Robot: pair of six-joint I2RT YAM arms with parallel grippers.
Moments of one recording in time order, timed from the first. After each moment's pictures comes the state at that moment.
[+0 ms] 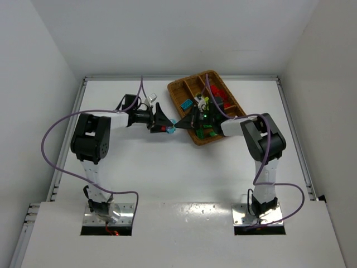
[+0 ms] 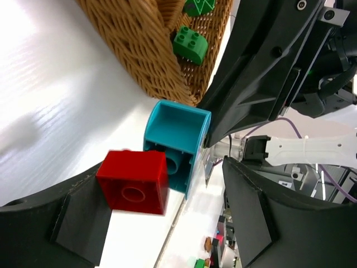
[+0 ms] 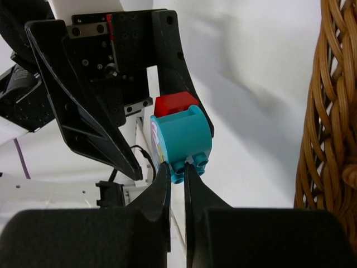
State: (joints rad) left arm -0.17 1.98 1.17 0.03 1.07 -0.62; right arm 0.38 2.05 1.06 0.59 -0.84 0.97
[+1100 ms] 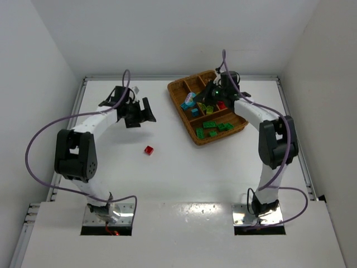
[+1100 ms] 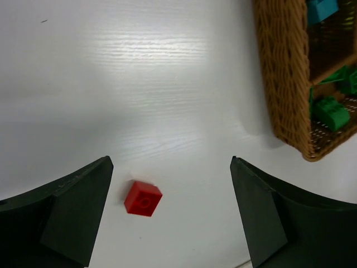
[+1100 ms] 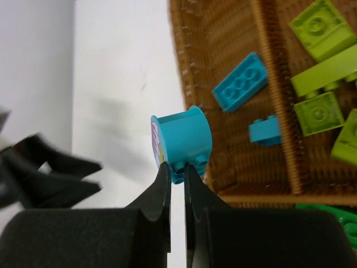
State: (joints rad) left arm -0.15 1.70 1.22 -0.44 0.36 -0.44; right arm 0.26 1.91 1.39 -0.02 -0.43 0.65
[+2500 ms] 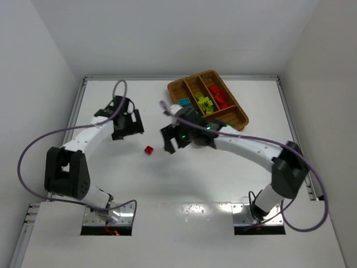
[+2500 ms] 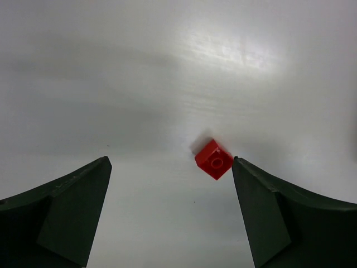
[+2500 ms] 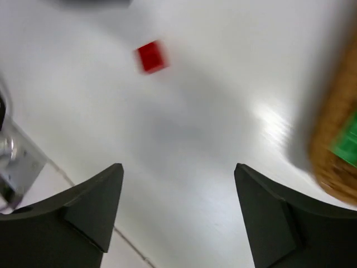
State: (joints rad) left arm -0.26 1.51 1.04 -0.63 -0.09 -0.46; right arm 0.75 1.54 1.16 -0.38 -0.10 0.28
